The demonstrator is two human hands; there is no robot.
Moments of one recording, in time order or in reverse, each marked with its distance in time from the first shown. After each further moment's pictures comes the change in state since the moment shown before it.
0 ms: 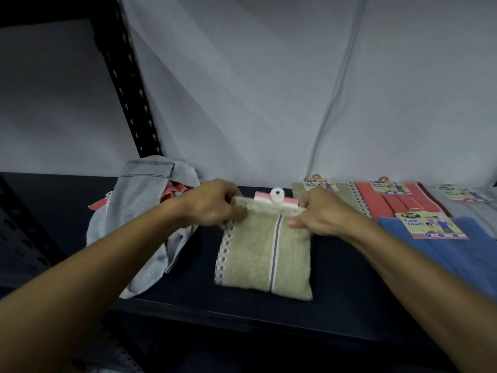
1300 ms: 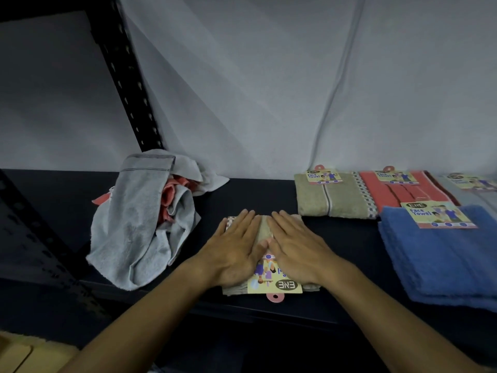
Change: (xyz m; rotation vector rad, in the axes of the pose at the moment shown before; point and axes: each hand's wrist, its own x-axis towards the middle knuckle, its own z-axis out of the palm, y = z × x) left_hand -0.024 -0.022 0.097 0.471 -0.115 0.065; right_hand -0.022 0.012 0.084 -0.288 -0.121 -0.359
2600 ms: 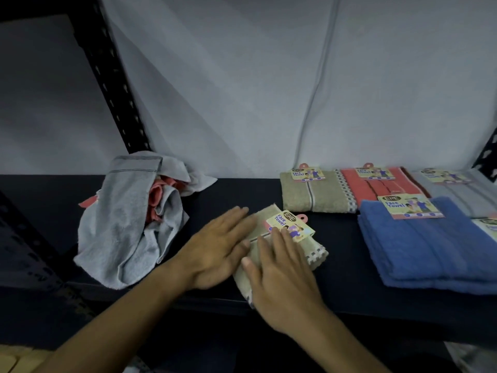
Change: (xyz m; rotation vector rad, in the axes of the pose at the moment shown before) left_hand -0.019 -0.011 0.001 -0.064 0.211 0.192; right_hand -0.058 -0.053 0.025 0.087 0.371 0.194
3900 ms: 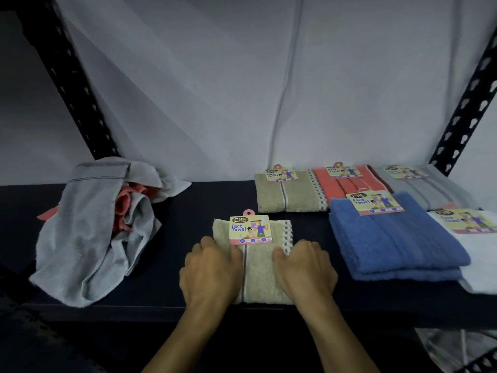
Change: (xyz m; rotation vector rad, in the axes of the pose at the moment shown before) left_hand 0.013 0.087 0.022 -0.195 0.283 -0.812; right_hand 0.013 0.044 -0.035 0.087 -0.054 0.696
